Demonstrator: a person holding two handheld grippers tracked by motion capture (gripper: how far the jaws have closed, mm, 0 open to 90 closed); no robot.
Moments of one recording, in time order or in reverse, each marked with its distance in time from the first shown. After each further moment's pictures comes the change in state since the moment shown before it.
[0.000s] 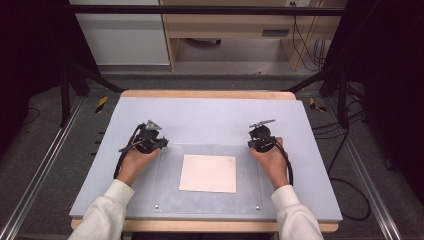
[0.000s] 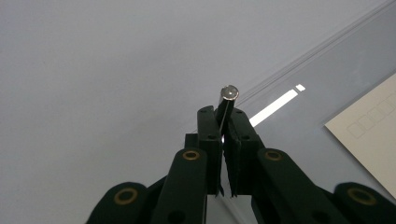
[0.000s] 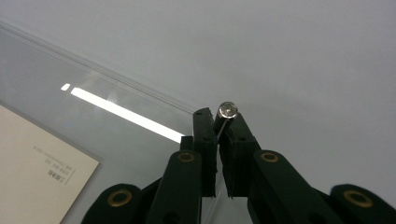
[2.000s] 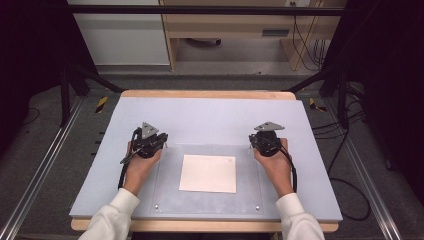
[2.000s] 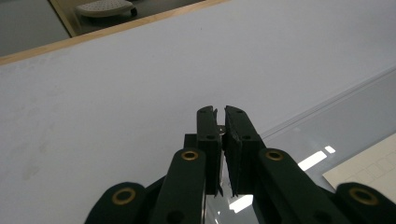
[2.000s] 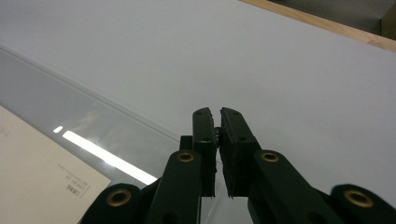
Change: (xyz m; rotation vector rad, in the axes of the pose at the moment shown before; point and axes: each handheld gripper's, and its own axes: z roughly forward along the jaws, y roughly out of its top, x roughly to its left) left arm -0.019 -0.011 -0.012 -0.253 0.144 -0.039; right arm 0.002 -0.012 -0.025 -0.258 -0.013 -0.068
